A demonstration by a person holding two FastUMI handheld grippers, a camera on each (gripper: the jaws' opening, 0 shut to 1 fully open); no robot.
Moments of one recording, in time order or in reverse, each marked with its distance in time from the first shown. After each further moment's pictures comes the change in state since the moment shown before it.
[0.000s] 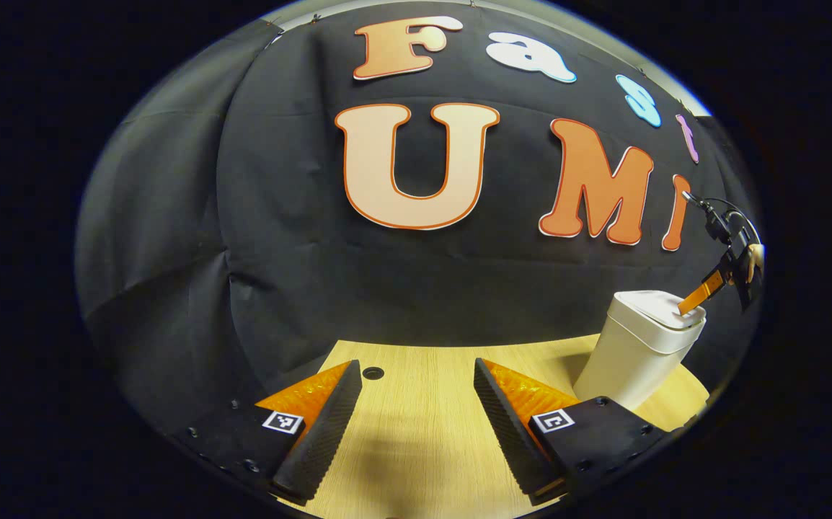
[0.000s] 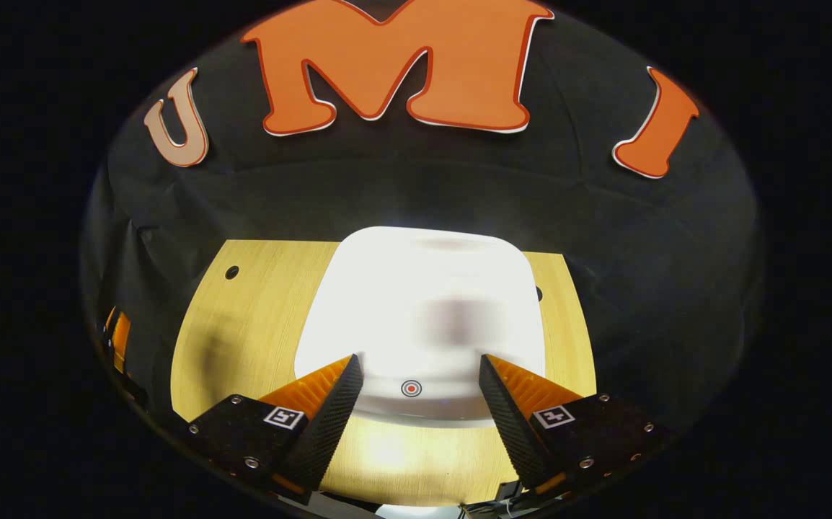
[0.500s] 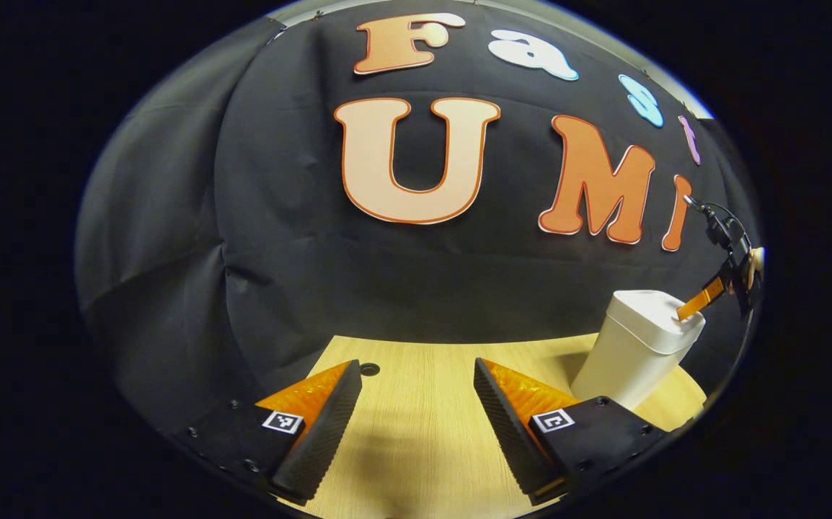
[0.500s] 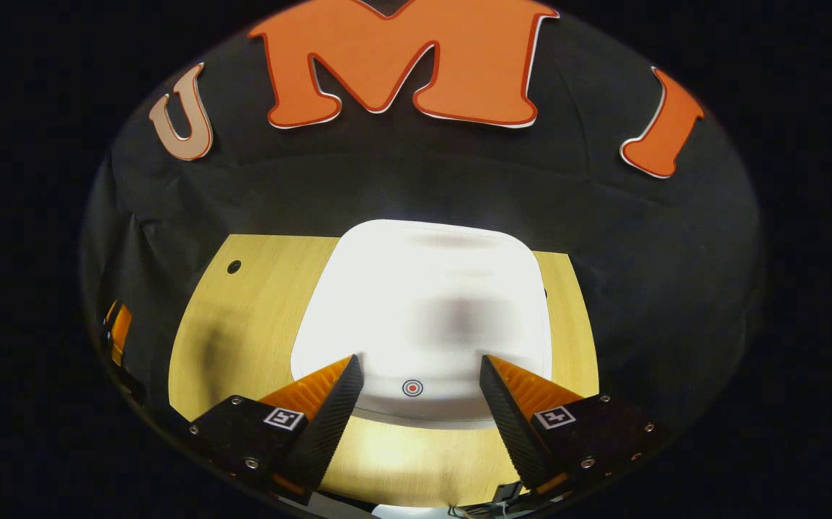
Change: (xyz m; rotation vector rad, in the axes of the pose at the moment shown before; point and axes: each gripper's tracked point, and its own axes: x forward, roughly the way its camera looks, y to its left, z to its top) left arm 0.008 -0.007 -0.006 -0.005 0.014 -0.007; right arm 0.005 0.002 -0.001 0.025 -0.013 0.020
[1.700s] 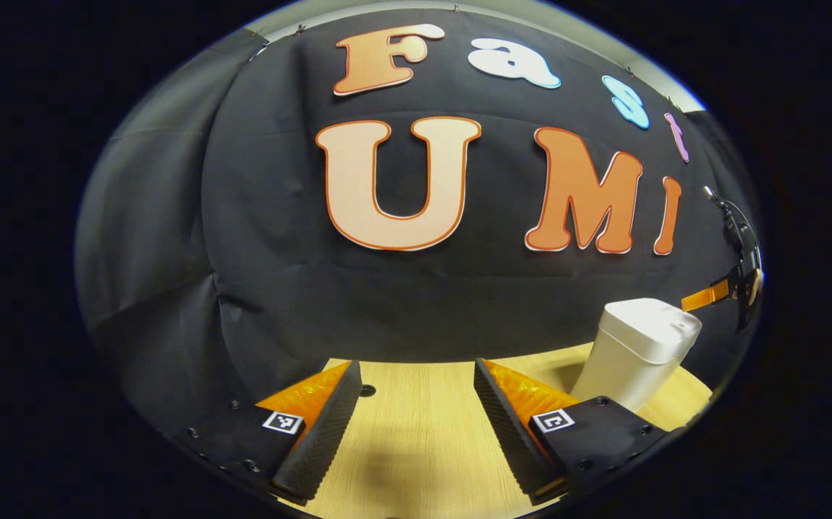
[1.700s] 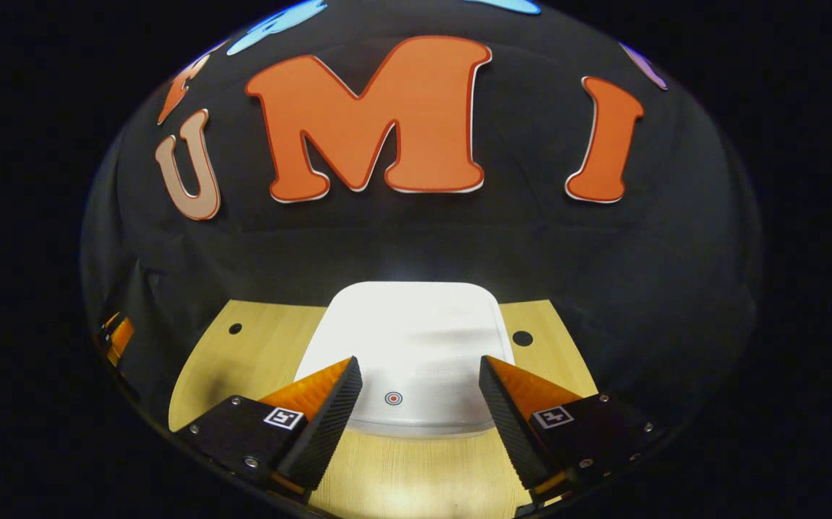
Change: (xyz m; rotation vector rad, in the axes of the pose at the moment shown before) left arm -0.001 -0.018 0.039 0.040 -0.095 -0.027; right arm -0.044 -0.023 0.020 0.070 -0.413 -0.056
